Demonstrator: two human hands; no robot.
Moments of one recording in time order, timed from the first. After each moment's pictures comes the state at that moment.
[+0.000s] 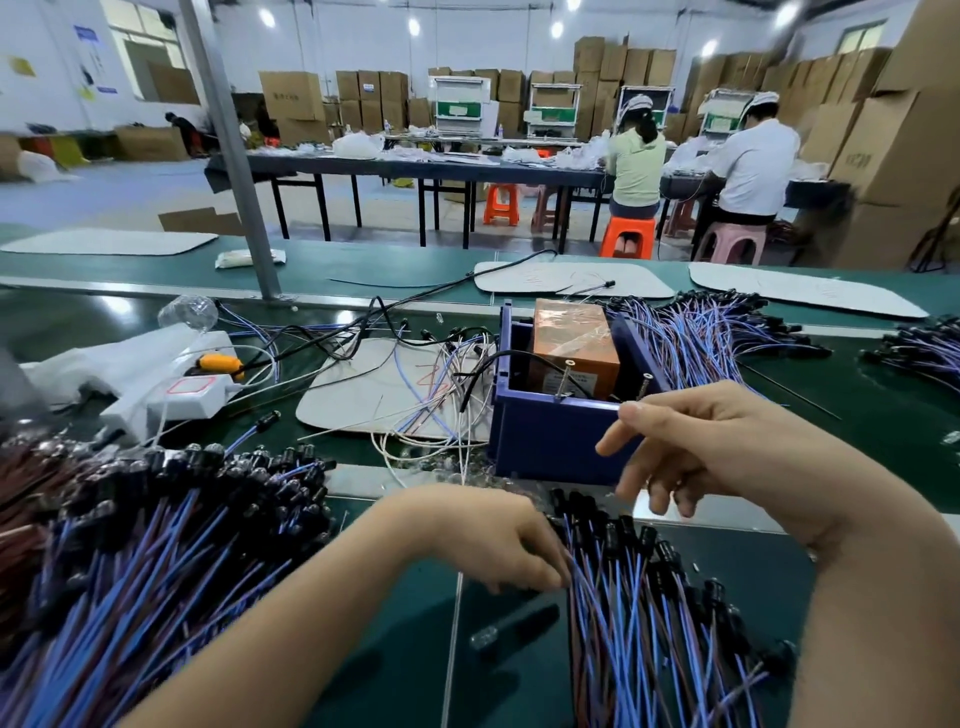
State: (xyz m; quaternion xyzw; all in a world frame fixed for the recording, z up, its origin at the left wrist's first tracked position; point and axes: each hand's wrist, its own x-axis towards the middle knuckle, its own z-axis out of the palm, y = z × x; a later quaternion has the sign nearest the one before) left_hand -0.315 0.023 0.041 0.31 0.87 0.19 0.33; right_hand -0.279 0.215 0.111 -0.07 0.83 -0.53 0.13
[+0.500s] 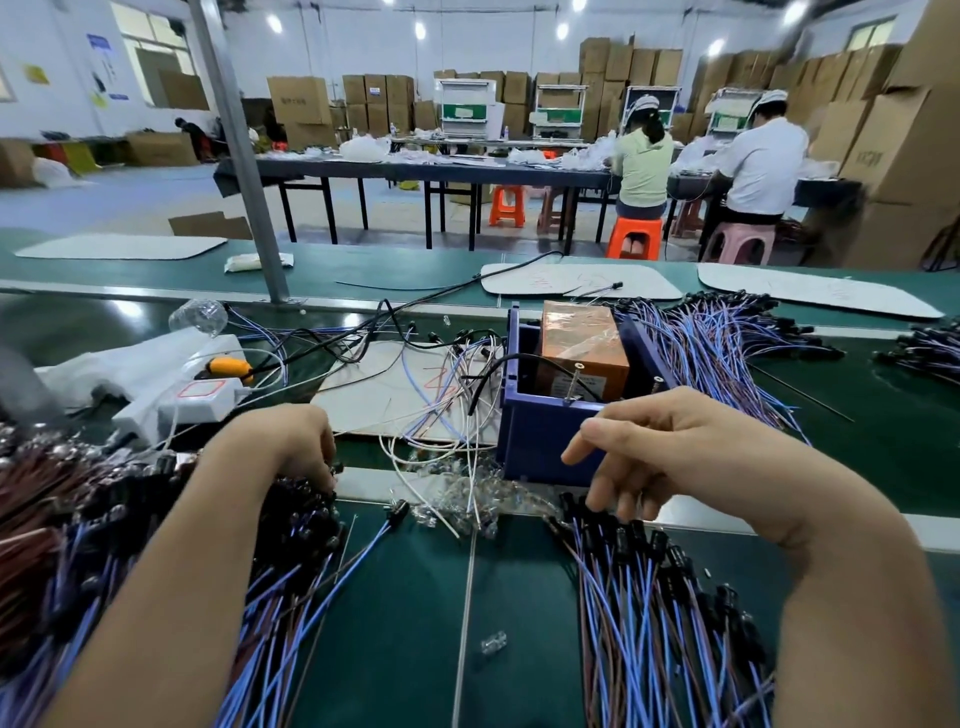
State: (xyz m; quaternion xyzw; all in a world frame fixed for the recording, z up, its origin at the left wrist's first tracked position) left_hand -0.362 -0.122 0.054 -0.06 0.98 0.03 0.18; right_hand -0.284 0.193 0.109 -0.12 0.84 -0.50 0.17
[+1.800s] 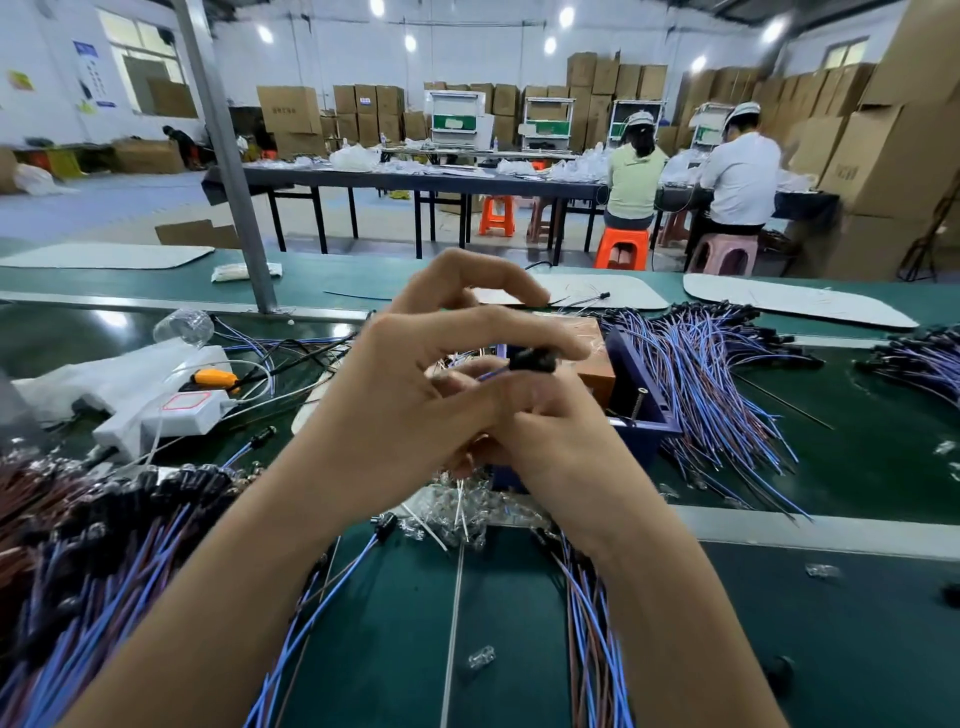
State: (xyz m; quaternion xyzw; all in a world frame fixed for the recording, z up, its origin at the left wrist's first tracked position) left_hand -0.273 -0.011 0.130 0.37 0.78 0.44 -0.26; right_hand -0.288 0.113 0.097 -0.27 0.65 -0.71 0.02
